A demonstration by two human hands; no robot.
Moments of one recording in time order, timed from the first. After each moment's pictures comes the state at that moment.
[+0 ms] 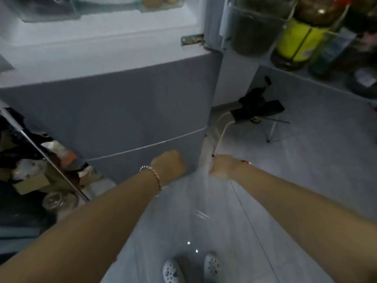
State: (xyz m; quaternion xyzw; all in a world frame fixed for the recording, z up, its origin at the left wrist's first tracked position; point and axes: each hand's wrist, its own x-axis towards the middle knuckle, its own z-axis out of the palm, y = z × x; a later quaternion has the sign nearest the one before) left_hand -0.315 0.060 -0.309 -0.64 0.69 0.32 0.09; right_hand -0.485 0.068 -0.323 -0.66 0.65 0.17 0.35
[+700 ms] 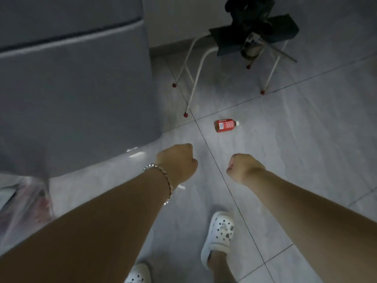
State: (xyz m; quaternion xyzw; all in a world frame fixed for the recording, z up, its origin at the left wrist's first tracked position) left_hand -0.508 0.015 -0.664 -0.57 0.75 0.32 0.12; right_hand -0.679 0.047 -0.693 -0.50 0.77 0.21 0.34
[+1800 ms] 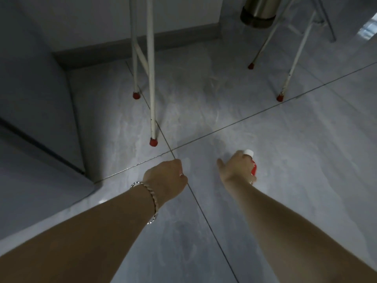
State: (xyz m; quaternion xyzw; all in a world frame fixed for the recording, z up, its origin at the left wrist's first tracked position) left_hand -0.664 -0.161 -1.052 -0.57 0.77 0.29 0.08; right_hand -0.835 -0.150 -1.105 -0.35 0.91 -0.03 0.22
